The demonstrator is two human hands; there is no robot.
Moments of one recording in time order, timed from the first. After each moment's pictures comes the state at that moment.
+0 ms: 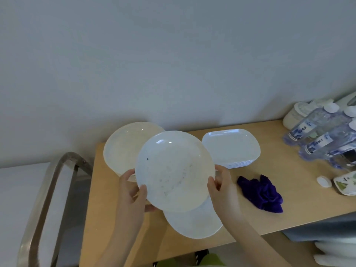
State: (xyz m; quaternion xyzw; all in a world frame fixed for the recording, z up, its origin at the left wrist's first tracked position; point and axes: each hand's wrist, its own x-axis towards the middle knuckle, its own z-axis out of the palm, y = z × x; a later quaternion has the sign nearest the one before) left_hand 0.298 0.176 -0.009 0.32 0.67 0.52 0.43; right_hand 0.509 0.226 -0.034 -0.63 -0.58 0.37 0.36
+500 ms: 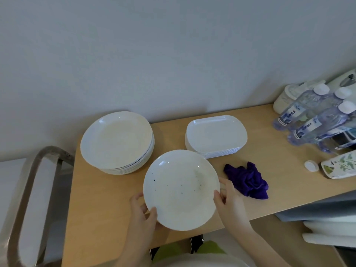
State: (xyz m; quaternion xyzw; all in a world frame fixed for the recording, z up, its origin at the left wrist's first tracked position) left_hand 0.356 0.142 -0.068 0.28 0.72 0.36 0.52; right_hand 0.584 0.191 -0.078 -0.68 -0.60 0.37 0.23
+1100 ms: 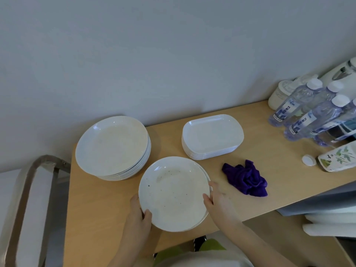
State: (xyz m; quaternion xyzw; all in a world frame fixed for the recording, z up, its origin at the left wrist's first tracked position) left_hand 0.337 0.151 -0.087 0.41 0.74 0.27 0.46; right_hand 0.568 0.201 -0.095 -0.70 -0.60 0.38 0.09
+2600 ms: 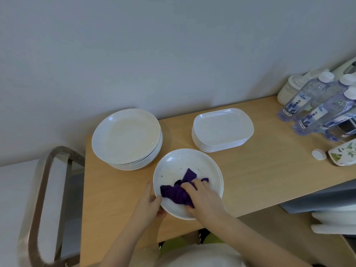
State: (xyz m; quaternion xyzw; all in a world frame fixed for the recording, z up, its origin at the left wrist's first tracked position) left_hand 0.321 0.166 -0.078 0.41 0.67 0.27 0.56; right_hand 0.502 0.187 -0.086 -0.55 -0.80 0.23 -0.03
